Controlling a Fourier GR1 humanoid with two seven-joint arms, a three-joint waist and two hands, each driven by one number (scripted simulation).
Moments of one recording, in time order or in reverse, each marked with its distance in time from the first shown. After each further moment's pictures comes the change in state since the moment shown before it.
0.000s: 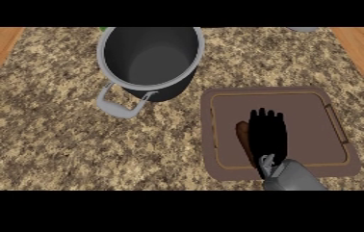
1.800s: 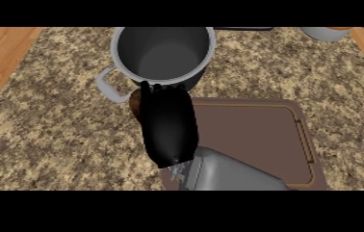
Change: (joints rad) left arm -0.099 -0.045 0.012 -0.015 -0.079 -0.091 0.030; right arm -0.522 0.313 0.182 -0.011 -0.056 -0.272 0.038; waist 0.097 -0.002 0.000
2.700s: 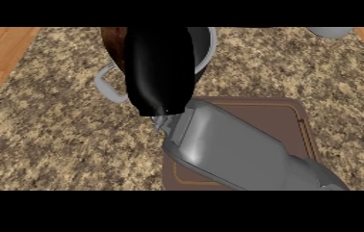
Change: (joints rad) left arm -0.016 -0.039 0.032 0.002 -0.040 -0.022 0.003; right arm -0.292 0.001 -0.195 0.137 -0.019 -0.276 0.054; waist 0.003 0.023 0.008
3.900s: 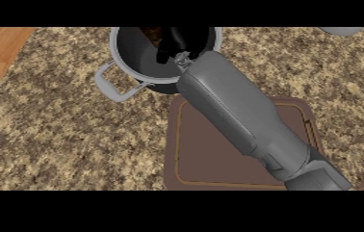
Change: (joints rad) left arm -0.014 -0.050 0.052 -0.039 -0.044 -0.041 0.002; right arm -0.106 0.004 -0.183 0.503 -0.112 -0.231 -0.197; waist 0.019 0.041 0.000
